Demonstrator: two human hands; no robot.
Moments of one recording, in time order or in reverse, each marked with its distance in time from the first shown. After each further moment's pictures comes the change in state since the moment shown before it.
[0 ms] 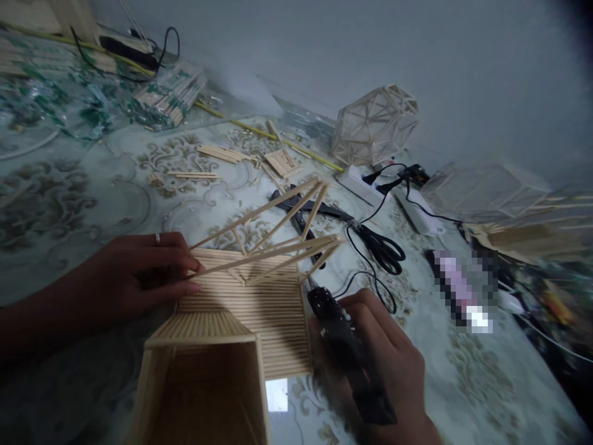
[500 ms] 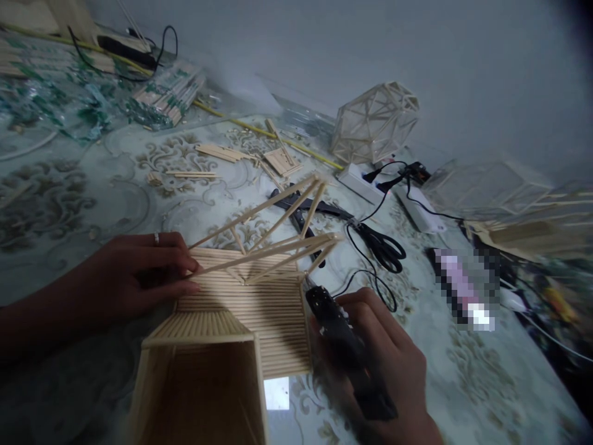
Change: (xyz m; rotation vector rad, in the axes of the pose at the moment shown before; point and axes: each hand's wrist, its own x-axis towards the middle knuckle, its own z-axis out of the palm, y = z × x) left_hand 0.001 0.008 -0.004 0.011 -0.052 -0.065; right_hand 0.003 -0.004 -0.002 -0.010 -0.019 0.019
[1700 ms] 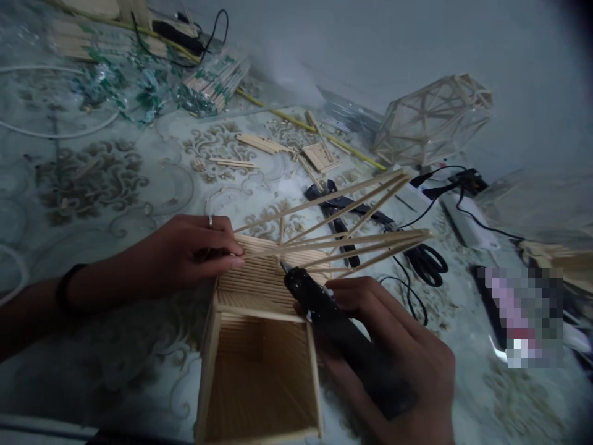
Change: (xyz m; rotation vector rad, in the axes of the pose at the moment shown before) left_hand 0.008 0.009 0.001 -0.027 0.070 0.134; right_hand 0.038 -0.051 0.000 0.104 -0.102 -0.067
